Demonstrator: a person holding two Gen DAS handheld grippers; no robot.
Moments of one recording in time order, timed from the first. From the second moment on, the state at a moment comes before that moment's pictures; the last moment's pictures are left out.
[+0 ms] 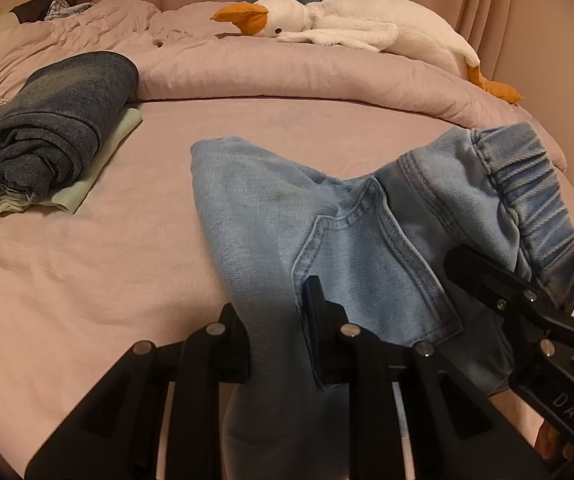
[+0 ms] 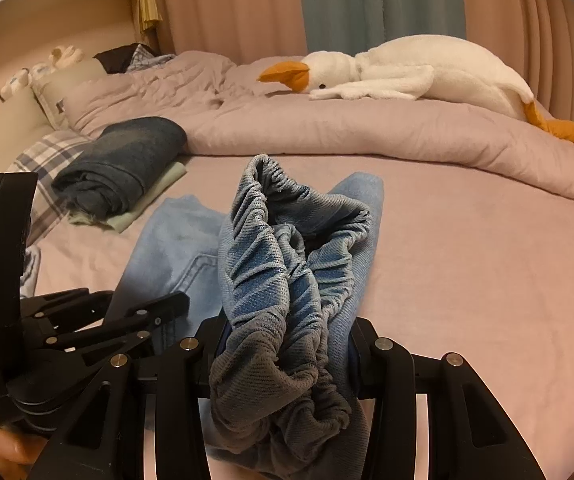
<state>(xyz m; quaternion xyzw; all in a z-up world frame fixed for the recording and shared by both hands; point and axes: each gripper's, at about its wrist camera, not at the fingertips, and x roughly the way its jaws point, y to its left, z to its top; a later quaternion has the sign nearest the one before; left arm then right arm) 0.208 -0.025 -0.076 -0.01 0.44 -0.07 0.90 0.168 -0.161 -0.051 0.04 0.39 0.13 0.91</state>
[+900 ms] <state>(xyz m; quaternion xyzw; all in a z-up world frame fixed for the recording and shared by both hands) 0.215 -0.020 -0.091 0.01 0.45 -0.05 0.89 0.183 -0.187 -0.080 0.10 0.44 0.12 0.88</state>
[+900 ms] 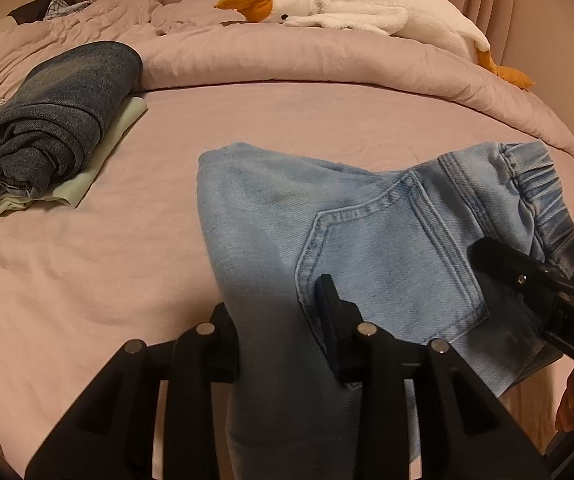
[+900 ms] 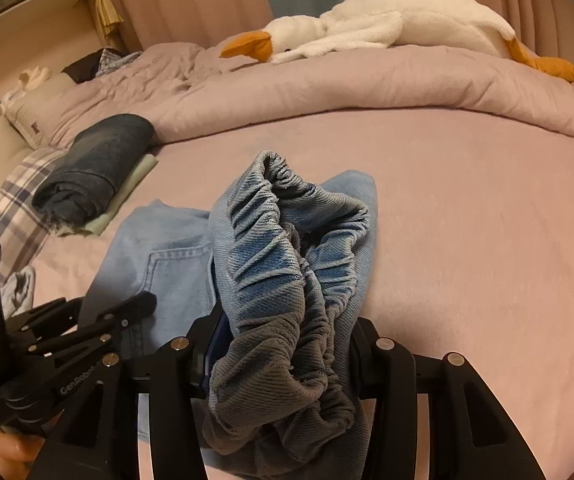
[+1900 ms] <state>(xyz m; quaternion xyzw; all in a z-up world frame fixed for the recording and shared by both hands) 0.199 -0.001 -0.087 0.01 0.45 -0.02 0.89 0.174 -0.208 -0.078 0.14 0.45 0.09 0.88</state>
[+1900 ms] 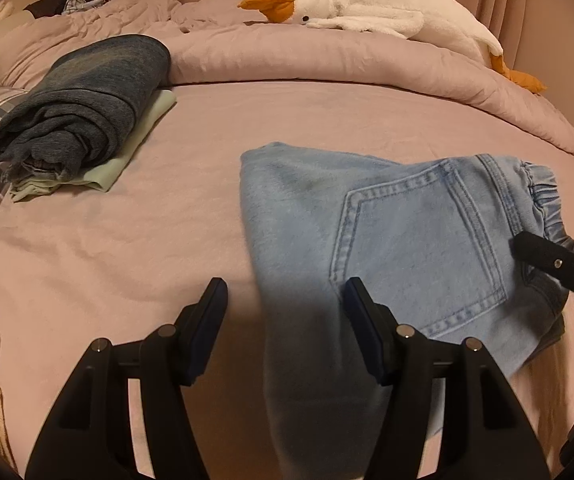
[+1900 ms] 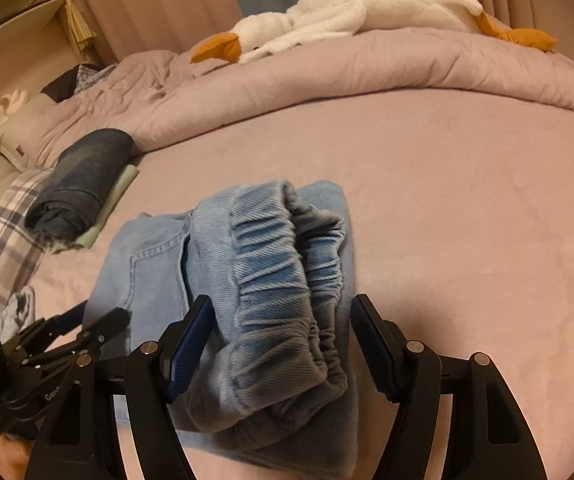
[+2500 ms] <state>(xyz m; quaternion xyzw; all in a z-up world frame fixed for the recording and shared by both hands) 0.192 0.004 -0.094 0.01 0.47 -0.02 0.88 0.174 -0.220 -0.092 0.12 0.48 0.05 0.87</state>
